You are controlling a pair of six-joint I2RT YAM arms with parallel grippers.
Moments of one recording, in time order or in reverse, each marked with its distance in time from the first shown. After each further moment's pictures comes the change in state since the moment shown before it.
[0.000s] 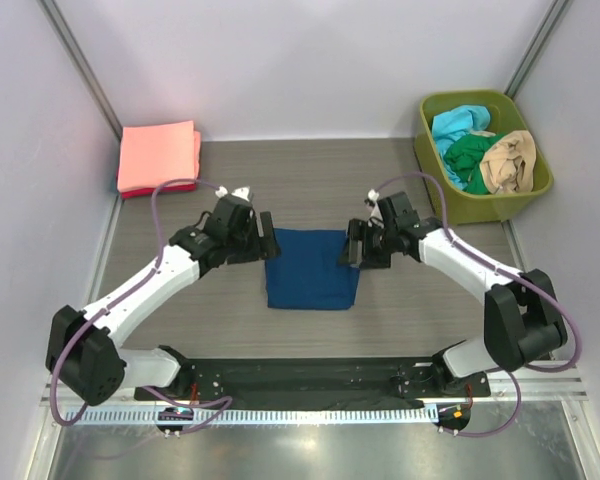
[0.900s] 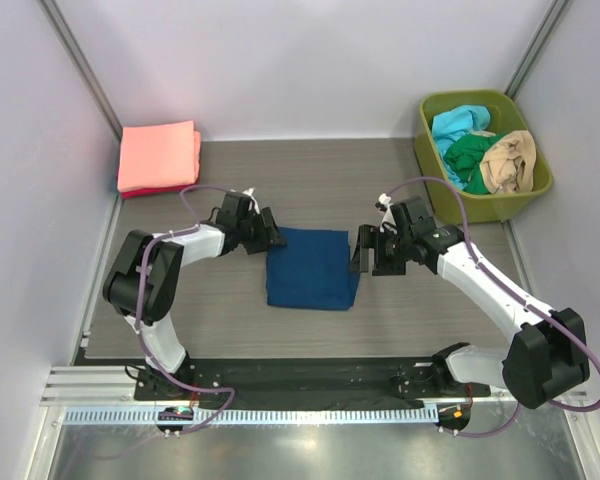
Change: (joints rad) left arm 0.217 0.495 -0.023 0.542 0.297 0.027; right arm 0.000 -0.212 0.040 -0.206 0.048 -0.059
